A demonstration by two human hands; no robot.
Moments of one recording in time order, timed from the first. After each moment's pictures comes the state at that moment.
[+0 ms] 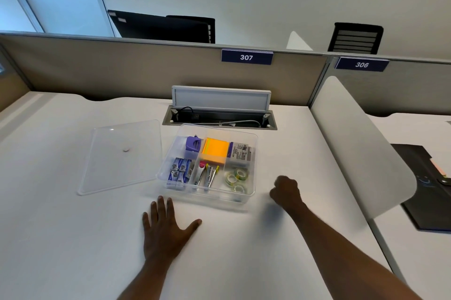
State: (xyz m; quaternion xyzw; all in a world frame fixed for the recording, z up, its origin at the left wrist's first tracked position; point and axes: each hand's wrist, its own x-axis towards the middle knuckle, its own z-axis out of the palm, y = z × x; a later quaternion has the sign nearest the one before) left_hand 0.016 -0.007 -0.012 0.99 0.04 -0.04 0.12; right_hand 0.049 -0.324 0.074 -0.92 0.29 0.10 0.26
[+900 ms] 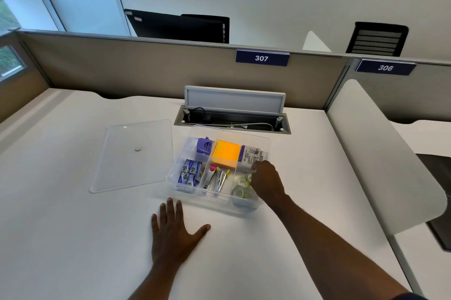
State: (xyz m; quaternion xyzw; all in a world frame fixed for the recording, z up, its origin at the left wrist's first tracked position) left_hand 0.017 -0.006 -0.019 0.99 0.04 -0.03 0.12; right_hand 0.102 -0.261 0.078 -0.97 0.07 -0.01 0.24
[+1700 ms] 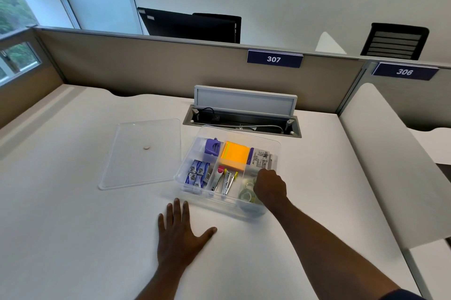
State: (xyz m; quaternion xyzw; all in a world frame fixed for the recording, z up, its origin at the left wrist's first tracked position) left_hand 0.018 -0.006 -0.018 0.99 0.04 -0.03 0.12; right_hand 0.111 -0.248 0.064 -0.98 0.10 0.03 0.14
